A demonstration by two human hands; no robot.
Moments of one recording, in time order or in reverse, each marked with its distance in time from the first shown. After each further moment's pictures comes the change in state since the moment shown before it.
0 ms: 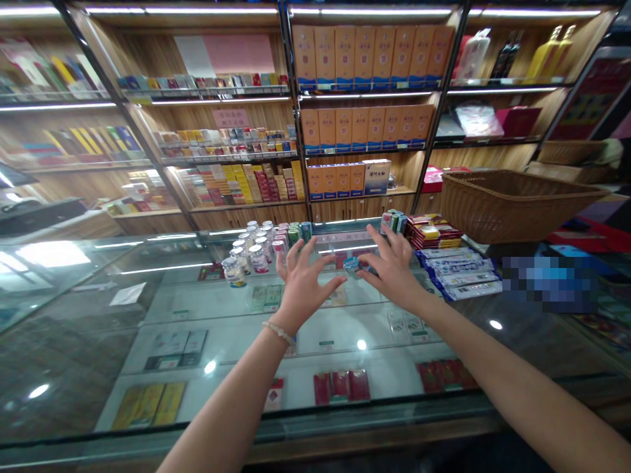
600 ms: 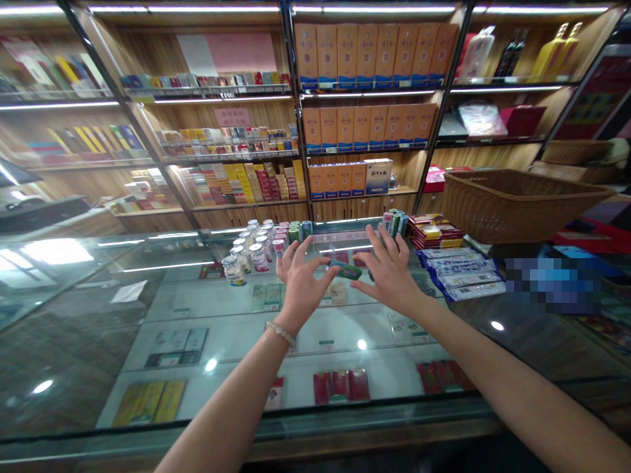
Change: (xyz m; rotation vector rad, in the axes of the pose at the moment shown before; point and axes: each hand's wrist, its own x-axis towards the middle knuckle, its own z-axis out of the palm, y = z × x) left_hand 0.005 0.007 -0.001 -0.119 0.031 -0.232; right_hand -0.006 -0.005 0.006 -0.199 0.049 -0.119
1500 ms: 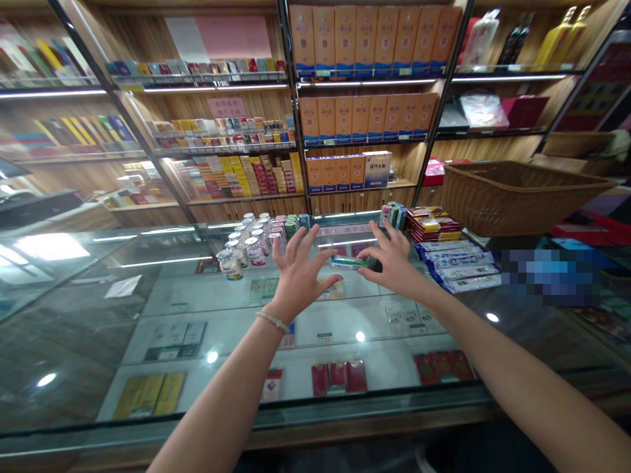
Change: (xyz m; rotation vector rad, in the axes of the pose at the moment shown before) left_hand -0.002 -0.017 -0.004 0.209 -0.006 0.432; right_hand 0.003 0.023 -0.002 0.251 -0.229 0.165
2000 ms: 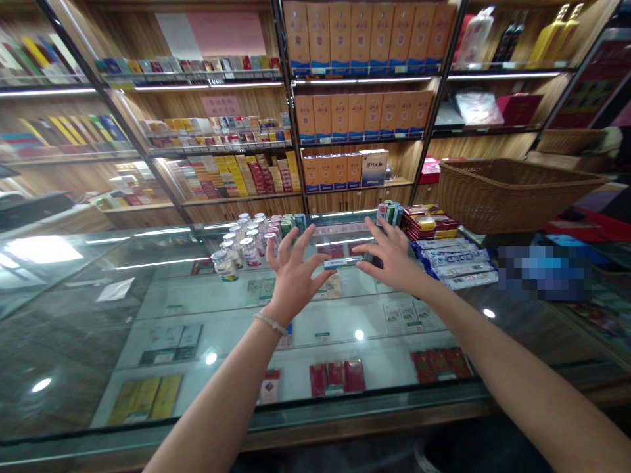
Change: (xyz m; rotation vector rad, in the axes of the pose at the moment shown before) left_hand 0.000 0.002 0.004 -0.028 0.062 -0.033; right_hand 0.003 0.006 -0.014 0.059 -0.029 -0.001
